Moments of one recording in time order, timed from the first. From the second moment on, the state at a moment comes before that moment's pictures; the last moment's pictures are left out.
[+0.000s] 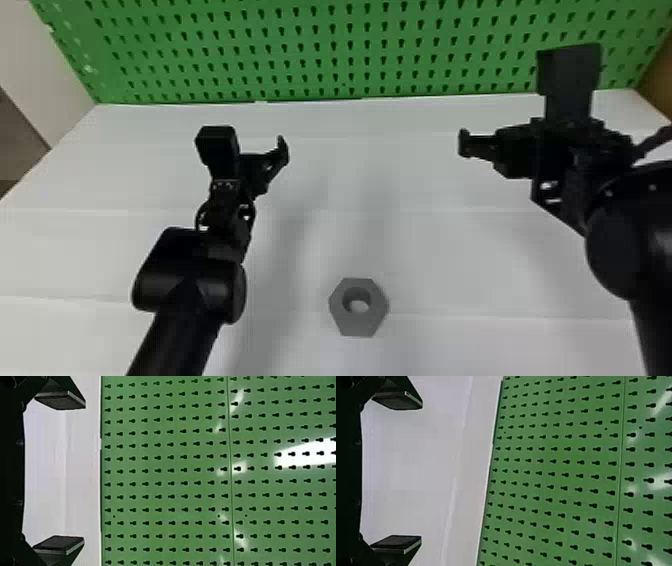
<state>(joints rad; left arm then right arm) -0.14 0.12 -0.09 -1.49 0.09 0.03 0.14 -0.17 -0.06 0.14 -2.09 -0.03 1.04 0.05</state>
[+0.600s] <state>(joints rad) -0.14 0.12 -0.09 -1.49 0.09 0.03 0.14 -0.30 -0.06 0.24 -2.11 -0.09 1.37 0.05</state>
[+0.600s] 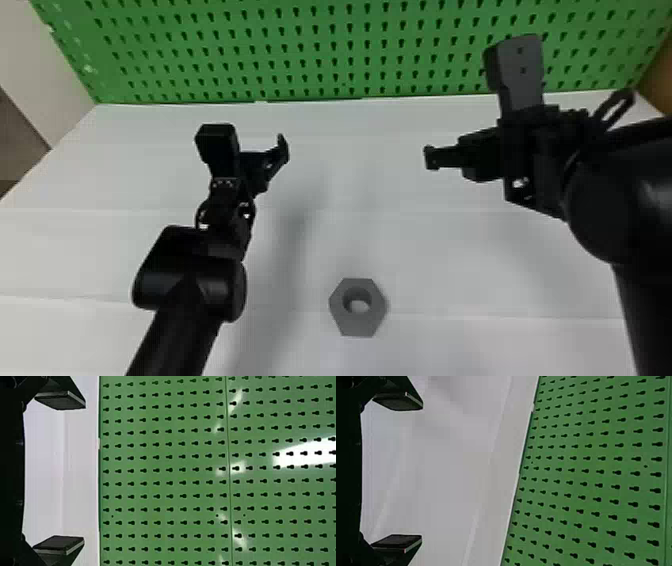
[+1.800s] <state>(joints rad) -0.15 0.12 -0.09 -1.49 0.08 0.03 0.14 -0.43 -0.07 0.41 -1.81 -0.26 1.57 0.05</state>
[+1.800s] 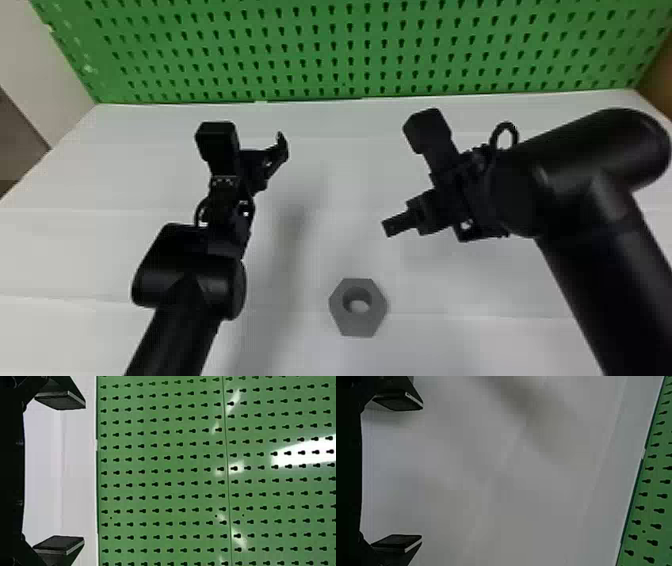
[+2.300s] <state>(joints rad) -0.15 0.12 -0.08 -1.49 0.08 0.03 0.14 -0.47 -0.06 0.49 -1.71 -0.31 1.51 0.05</state>
